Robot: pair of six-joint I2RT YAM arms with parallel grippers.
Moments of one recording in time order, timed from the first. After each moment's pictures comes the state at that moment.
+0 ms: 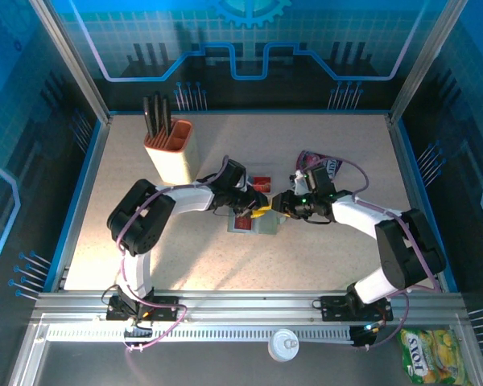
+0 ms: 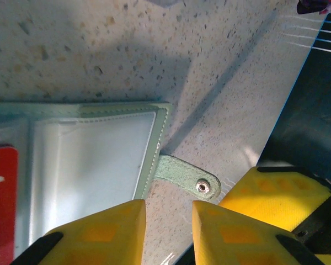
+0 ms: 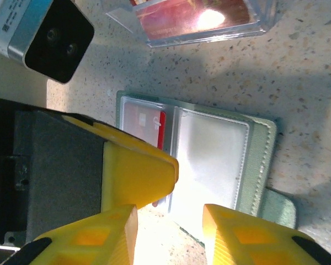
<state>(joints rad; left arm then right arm) -0.57 1.93 1.10 -0.06 0.64 -1.12 0.37 1.52 0.76 -0.15 -0.59 0.65</state>
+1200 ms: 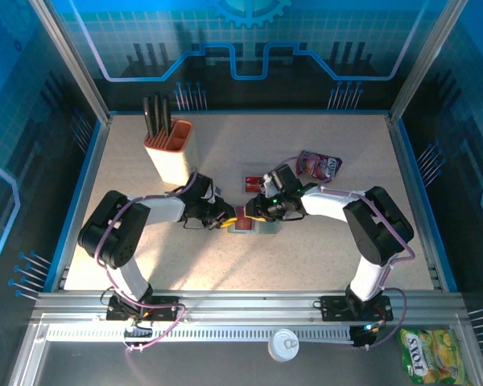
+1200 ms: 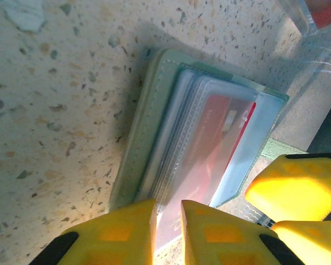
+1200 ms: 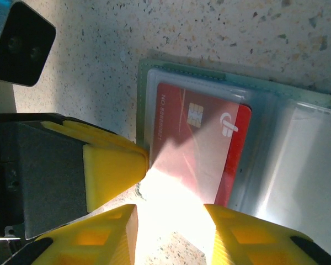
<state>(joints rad) -0.41 1.72 0.78 -0.07 0.61 -0.99 0.56 1.77 0.96 -0.17 -0.57 0.71</state>
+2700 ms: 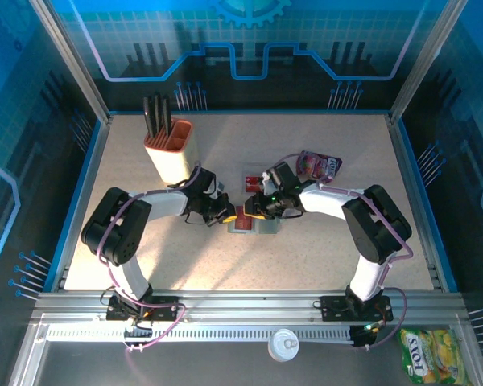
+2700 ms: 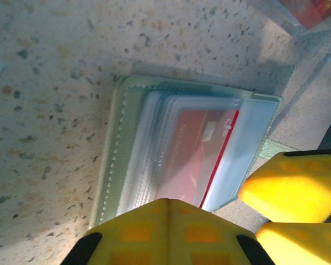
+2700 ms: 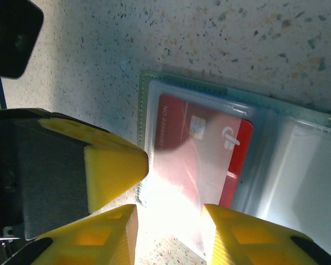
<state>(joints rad) -0.41 1.76 0.87 -0.18 0.60 -0.90 0.56 1.79 1.00 -0.21 -0.56 0.69</state>
